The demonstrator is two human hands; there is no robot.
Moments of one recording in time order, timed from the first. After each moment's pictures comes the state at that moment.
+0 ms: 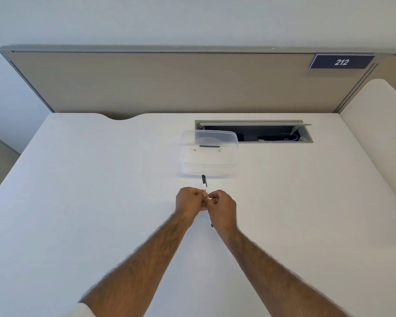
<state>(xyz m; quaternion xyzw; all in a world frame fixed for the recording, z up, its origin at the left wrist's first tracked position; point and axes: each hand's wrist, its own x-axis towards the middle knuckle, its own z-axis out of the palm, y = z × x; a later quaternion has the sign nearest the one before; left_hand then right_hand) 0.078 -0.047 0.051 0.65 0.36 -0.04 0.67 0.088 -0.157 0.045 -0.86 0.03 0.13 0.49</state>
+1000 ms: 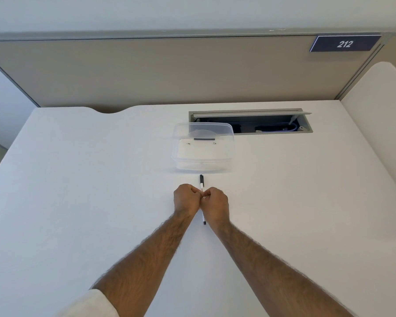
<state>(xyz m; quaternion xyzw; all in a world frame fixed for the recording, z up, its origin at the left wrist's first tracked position) 0.096 -0.056 0.030 0.78 0.37 -0.06 0.49 0.105 -0.148 0.025 -0.89 0.05 0.18 0.42</state>
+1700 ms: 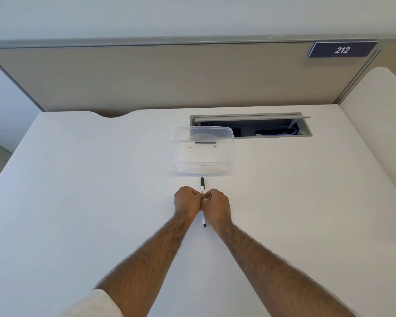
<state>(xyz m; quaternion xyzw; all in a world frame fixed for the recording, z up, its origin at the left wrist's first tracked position) 0.094 -0.053 0.033 0.80 0.36 -0.07 0.48 0.109 -0.151 0.017 -0.90 0.03 0.18 0.40</state>
